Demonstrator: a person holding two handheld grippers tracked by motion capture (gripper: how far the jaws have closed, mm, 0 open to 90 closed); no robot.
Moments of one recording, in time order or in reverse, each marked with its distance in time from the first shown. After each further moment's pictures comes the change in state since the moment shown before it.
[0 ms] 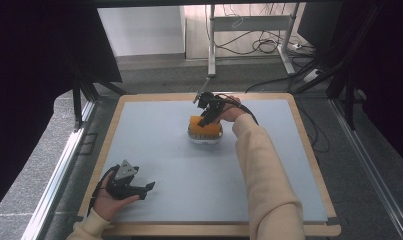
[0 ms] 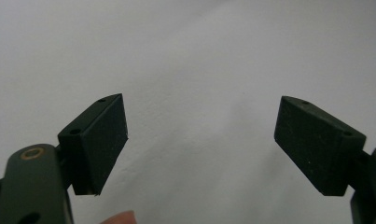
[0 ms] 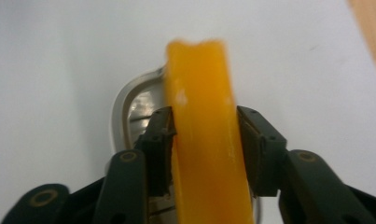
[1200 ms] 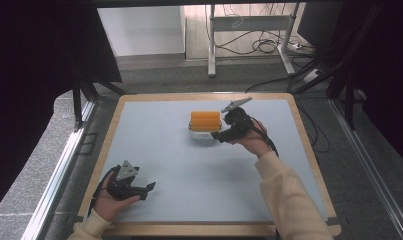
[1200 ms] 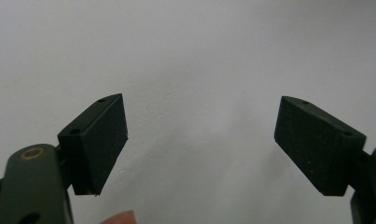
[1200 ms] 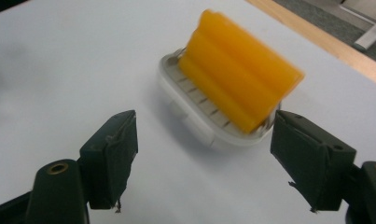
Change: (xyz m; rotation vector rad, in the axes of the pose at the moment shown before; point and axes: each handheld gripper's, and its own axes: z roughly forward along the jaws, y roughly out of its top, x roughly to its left) left arm -0.003 0.001 0.001 -0.004 0.010 -0.008; right arm 0.089 -0.088 -0.062 -0.311 -0.214 0.368
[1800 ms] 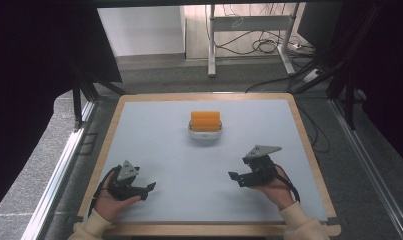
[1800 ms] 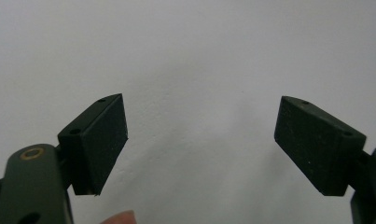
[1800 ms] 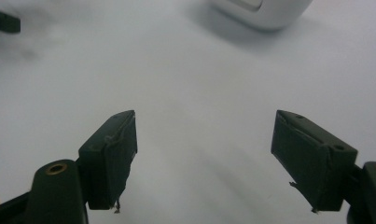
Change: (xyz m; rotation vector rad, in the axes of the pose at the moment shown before) left arm -0.002 0.000 0.000 0.007 0.005 0.012; right arm 0.046 -0.120 -0.034 -0.020 -0.001 0.094
